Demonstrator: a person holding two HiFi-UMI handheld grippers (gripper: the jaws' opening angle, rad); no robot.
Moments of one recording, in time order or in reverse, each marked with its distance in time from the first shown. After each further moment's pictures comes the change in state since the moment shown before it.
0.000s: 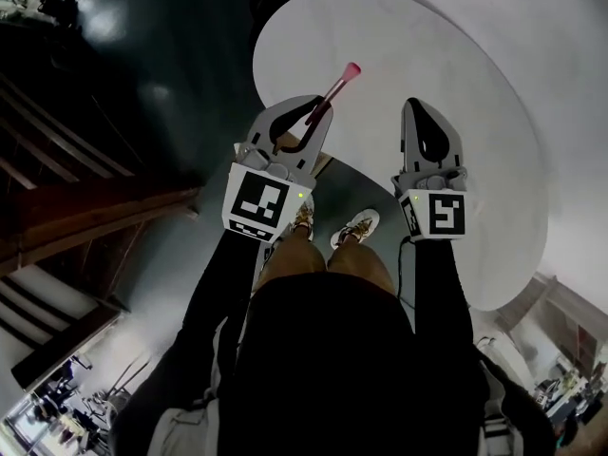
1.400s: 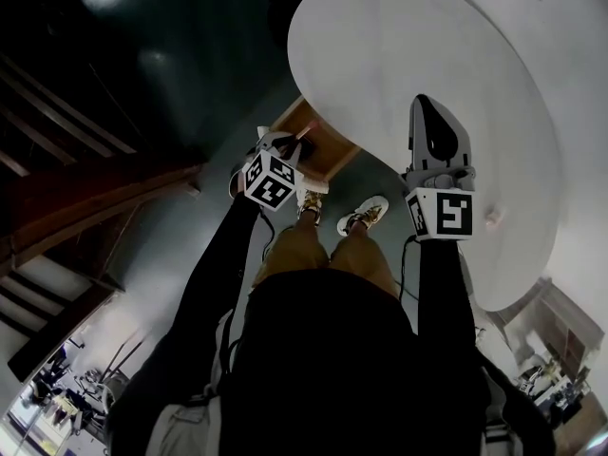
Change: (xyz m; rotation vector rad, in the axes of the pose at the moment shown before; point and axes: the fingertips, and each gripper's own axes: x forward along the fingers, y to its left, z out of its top) left arm -0.064 0.034 -0.325 -0.042 0.757 -0.100; right arm 0.051 0.074 -0.037 -0.014 0.112 0.059
